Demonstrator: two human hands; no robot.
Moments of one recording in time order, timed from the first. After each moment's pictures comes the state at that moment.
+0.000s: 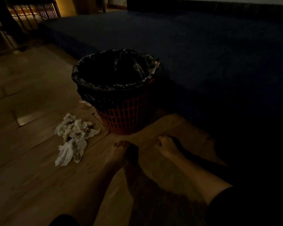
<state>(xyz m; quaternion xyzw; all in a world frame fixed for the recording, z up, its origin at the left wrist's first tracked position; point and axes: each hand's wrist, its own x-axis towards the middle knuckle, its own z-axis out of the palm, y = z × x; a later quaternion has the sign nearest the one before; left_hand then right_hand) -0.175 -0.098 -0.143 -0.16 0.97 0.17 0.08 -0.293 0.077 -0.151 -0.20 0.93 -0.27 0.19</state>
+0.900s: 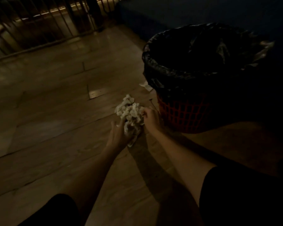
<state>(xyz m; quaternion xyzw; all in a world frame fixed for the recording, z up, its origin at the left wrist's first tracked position) -0.095 -0.256 -0.135 -0.40 0.88 0.21 -0.10 -0.241 -0.202 -0.139 -0.41 0.82 -0.39 0.09</state>
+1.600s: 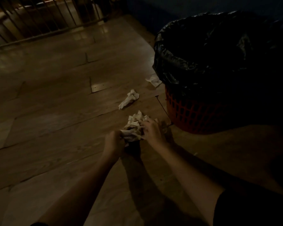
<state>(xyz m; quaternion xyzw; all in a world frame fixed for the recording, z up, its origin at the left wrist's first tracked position) -0.065 -0.255 -0.149 -0.44 0.83 0.32 -0.12 -0.211 -0.195 -0.190 -0.47 0.81 -0.33 0.09</state>
